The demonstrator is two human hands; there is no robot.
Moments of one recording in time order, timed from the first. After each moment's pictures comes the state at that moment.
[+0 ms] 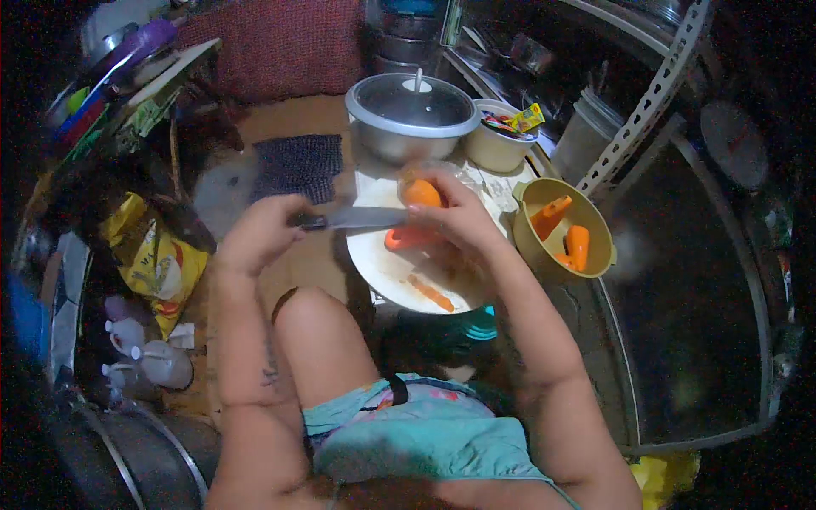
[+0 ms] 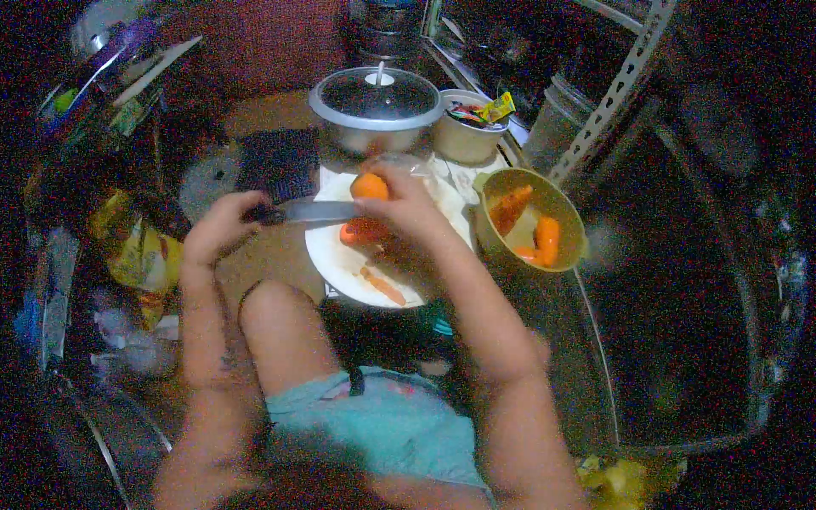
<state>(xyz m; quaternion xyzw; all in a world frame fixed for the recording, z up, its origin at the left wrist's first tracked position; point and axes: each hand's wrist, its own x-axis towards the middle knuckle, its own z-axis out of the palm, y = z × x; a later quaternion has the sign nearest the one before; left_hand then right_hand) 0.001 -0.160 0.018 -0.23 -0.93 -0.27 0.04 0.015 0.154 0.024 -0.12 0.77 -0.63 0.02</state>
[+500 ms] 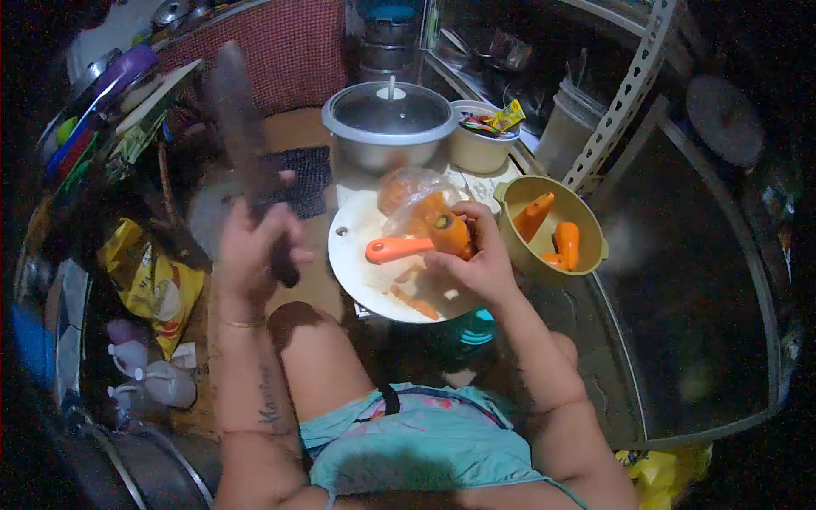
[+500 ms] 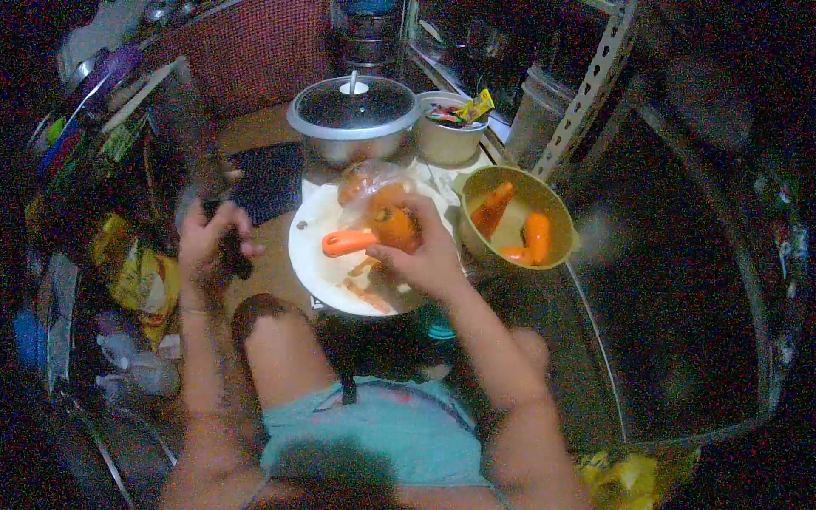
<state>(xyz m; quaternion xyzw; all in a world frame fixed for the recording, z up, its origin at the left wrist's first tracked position) 0.046 -0.110 0.044 -0.12 -0.62 -0.78 0.05 0.072 0.195 -0.004 -0.15 0.78 -0.59 -0.16</state>
